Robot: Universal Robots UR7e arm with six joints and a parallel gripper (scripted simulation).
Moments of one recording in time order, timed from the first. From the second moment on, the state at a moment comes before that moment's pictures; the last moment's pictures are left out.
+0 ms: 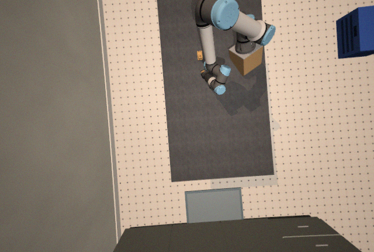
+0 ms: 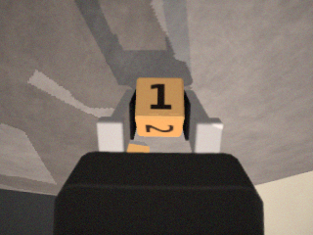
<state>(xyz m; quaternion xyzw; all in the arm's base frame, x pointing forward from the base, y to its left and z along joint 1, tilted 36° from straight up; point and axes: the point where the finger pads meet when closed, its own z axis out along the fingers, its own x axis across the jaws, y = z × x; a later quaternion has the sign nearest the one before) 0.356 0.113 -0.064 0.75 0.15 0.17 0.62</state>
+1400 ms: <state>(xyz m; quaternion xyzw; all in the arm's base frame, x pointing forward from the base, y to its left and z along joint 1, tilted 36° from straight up) 0.335 0.146 -0.010 0.75 0.15 0.17 0.62</state>
